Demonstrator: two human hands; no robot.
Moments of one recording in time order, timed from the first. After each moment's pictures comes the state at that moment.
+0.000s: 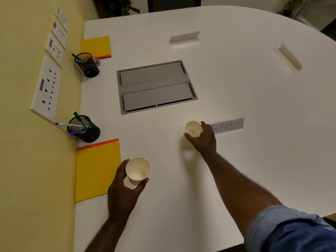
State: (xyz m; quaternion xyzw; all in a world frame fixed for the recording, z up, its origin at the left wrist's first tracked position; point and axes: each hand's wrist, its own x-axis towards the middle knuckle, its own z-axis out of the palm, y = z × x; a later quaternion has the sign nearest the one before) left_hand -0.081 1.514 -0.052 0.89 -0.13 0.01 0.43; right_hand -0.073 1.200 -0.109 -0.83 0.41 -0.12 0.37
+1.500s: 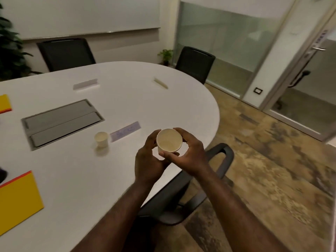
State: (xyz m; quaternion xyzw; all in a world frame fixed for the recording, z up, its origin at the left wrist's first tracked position) left_hand -0.364 1.354 0.114 0.65 -0.47 -0.07 0.59; right_hand -0.485 1.274 0.147 -0.82 0.31 -0.36 0.33
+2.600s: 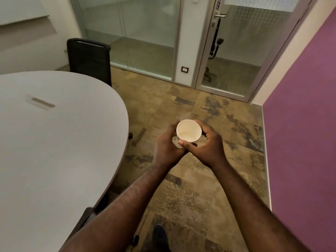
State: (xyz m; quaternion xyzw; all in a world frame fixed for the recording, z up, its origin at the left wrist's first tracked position) left_hand -0.740 0.904 0.093 0.50 -0.64 -0.24 0.54; right_hand -0.886 0.902 0.118 -0.67 0.54 -0.45 0.23
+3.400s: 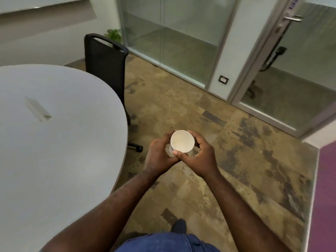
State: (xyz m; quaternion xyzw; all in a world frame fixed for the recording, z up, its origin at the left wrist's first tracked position) left_hand -0.696 0.534 0.043 0.61 -0.59 -0.22 0.48; right_hand -0.849 0.495 0.054 -0.71 0.48 -0.39 0.35
